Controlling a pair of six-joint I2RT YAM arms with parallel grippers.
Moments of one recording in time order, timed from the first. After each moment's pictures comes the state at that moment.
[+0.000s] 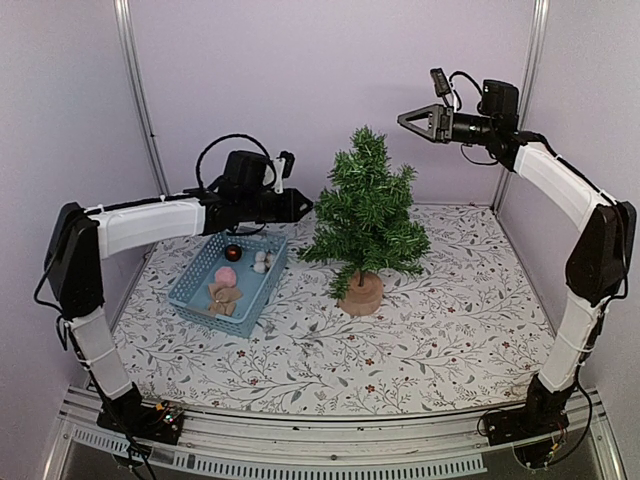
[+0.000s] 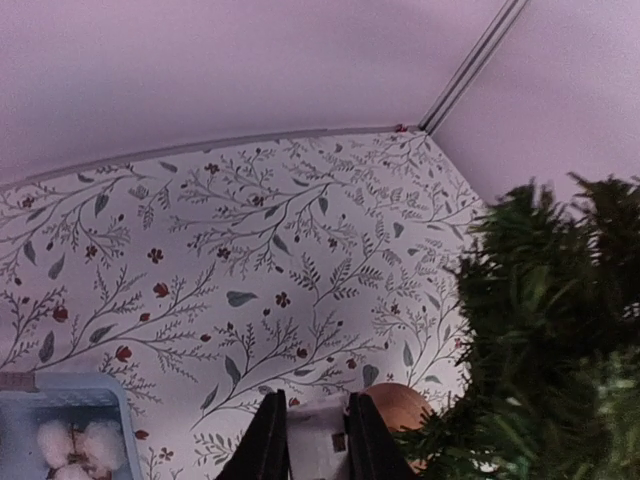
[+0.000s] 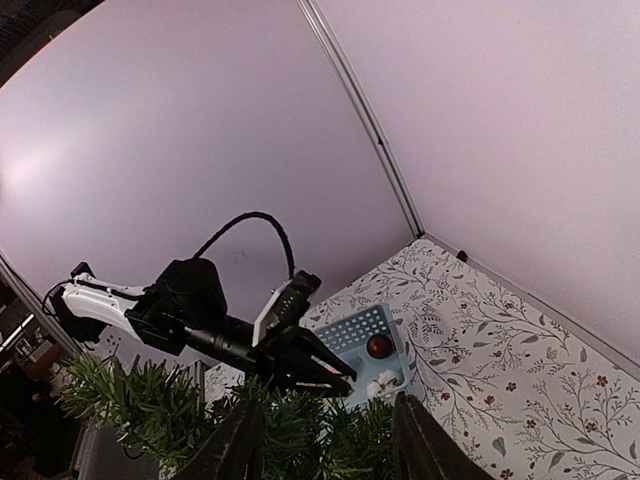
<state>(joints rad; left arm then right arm) -0.63 1.79 1.42 -0.04 0.11 -0.38 0.25 1.85 1.87 -0.08 -1.03 0.39</state>
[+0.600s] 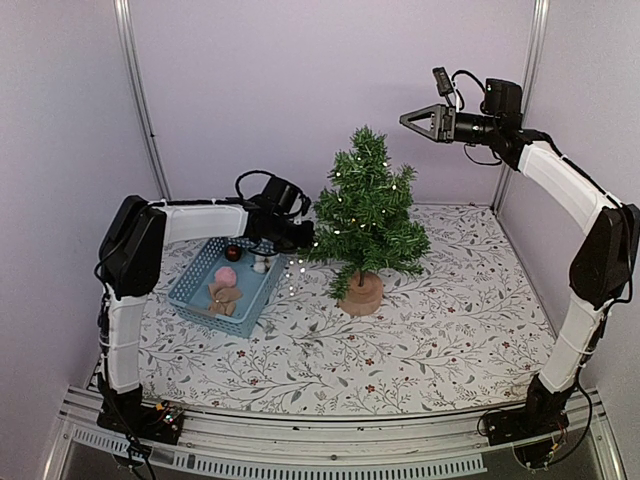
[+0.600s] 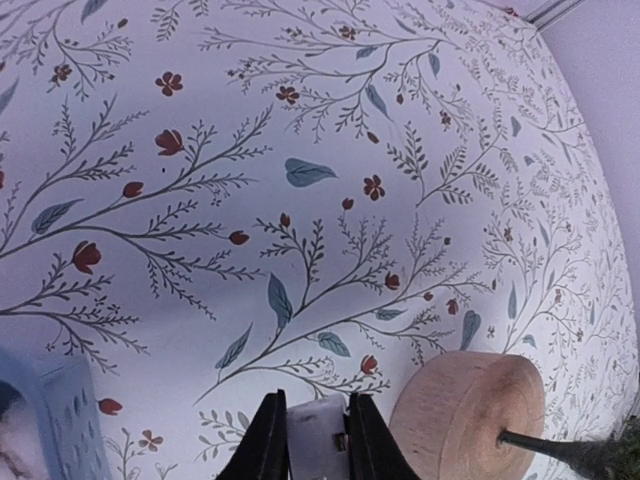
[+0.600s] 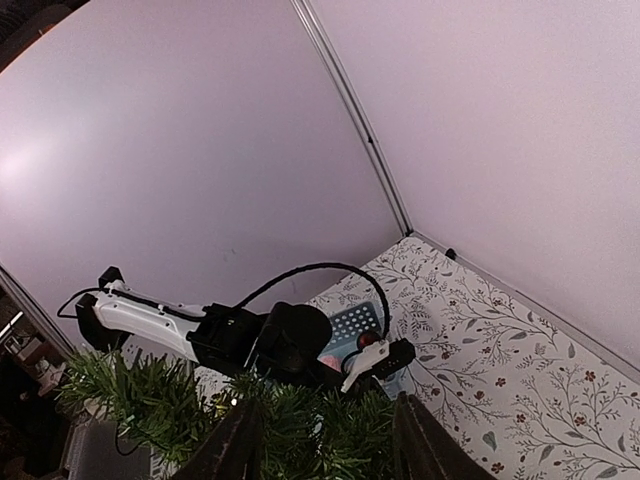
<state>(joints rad) -0.61 2.15 1.64 -0.30 0.15 -0.46 0.25 1.81 1.86 -0.14 -1.00 0.34</state>
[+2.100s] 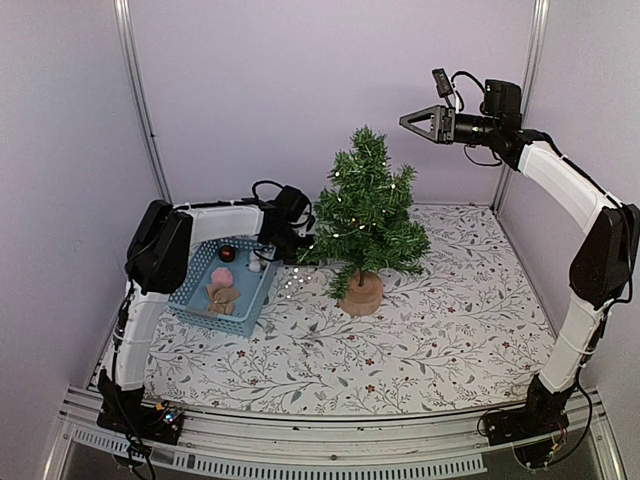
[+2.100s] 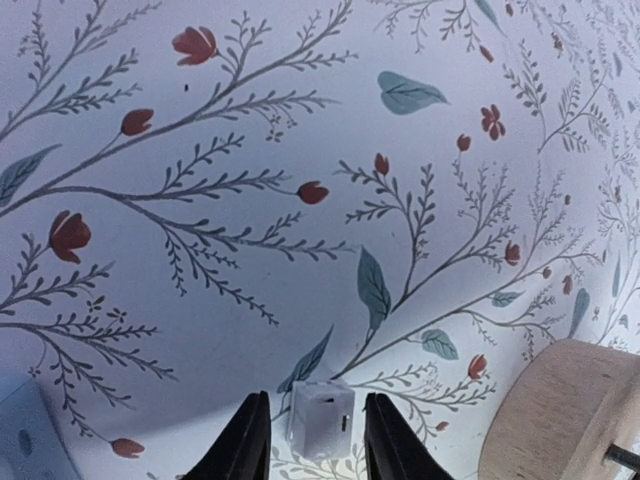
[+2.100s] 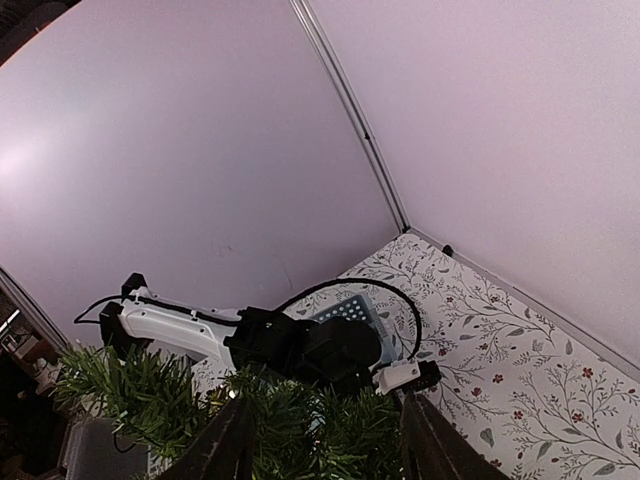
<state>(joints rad) -0.59 2.37 1.89 -0.56 0.14 -0.38 0.25 1.81 1.86 -0.16 -1.00 0.32</state>
